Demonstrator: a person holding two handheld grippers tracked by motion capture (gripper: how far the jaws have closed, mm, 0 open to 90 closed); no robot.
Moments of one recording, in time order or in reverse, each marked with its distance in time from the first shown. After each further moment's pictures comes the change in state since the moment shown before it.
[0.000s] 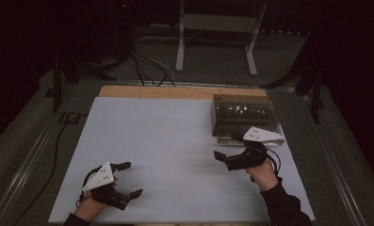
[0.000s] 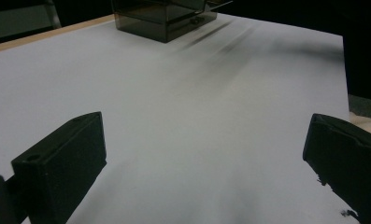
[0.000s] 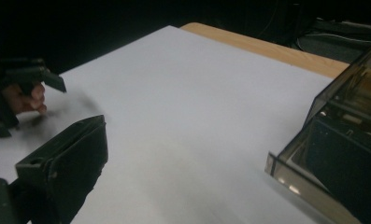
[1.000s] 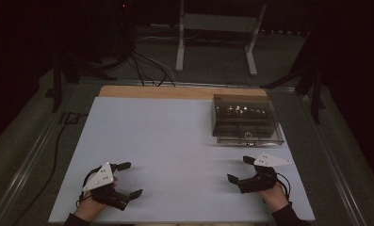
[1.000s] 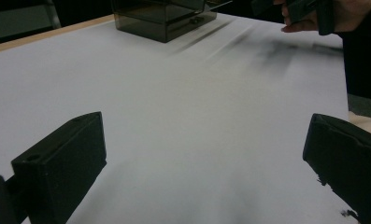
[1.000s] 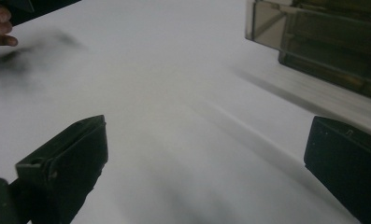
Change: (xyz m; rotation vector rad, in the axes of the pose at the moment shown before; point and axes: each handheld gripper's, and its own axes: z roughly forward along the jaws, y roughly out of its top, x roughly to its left) left arm -0.001 0.000 -0.001 0.000 0.001 0.001; right arm -0.016 -0.088 -0.021 0.077 -0.041 0.039
